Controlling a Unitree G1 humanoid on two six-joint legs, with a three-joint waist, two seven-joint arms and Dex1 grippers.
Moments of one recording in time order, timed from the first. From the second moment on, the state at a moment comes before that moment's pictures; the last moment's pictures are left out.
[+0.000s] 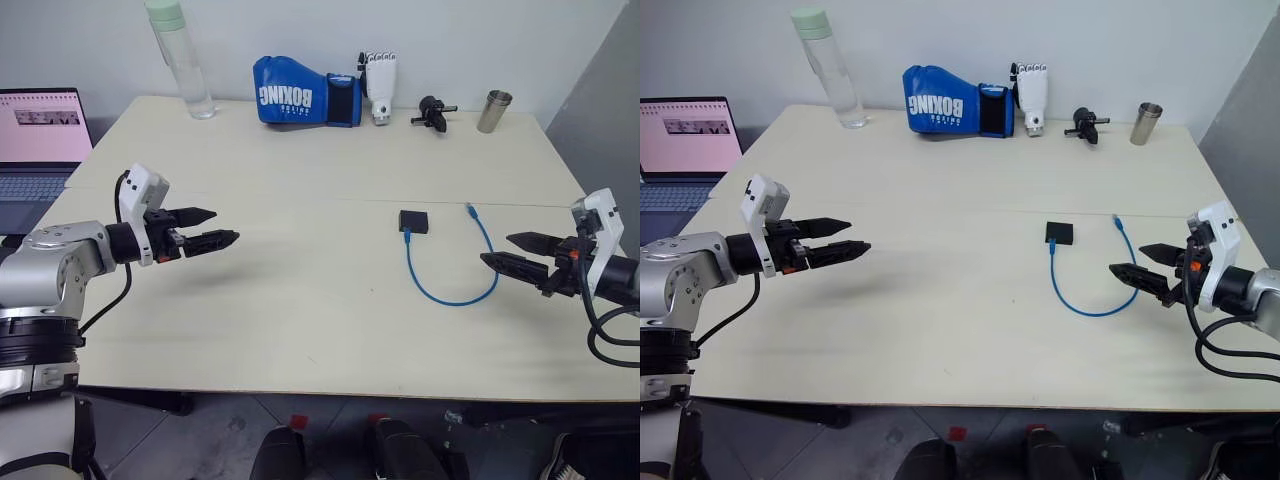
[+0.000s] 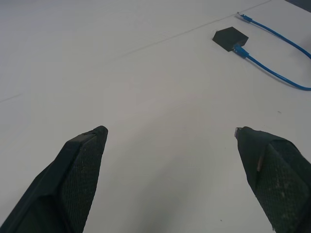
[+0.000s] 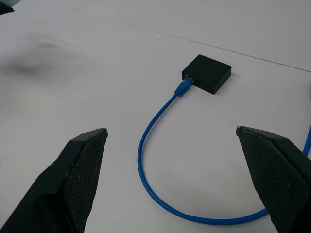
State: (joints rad) left arm -0.60 0.89 0.15 0.26 -0.47 0.65 -1.10; right arm -0.26 -0.89 -0.41 -0.31 0.77 1.05 0.75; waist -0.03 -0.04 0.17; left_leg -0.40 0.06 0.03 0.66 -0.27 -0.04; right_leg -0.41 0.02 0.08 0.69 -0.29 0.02
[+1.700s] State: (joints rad) left arm -0.48 0.68 0.02 -0.18 -0.46 0.61 -0.94; right arm -0.61 -0.10 -0.04 0.26 0.17 0.63 0.00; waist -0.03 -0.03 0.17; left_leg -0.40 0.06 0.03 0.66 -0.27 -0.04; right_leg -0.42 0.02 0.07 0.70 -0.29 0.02
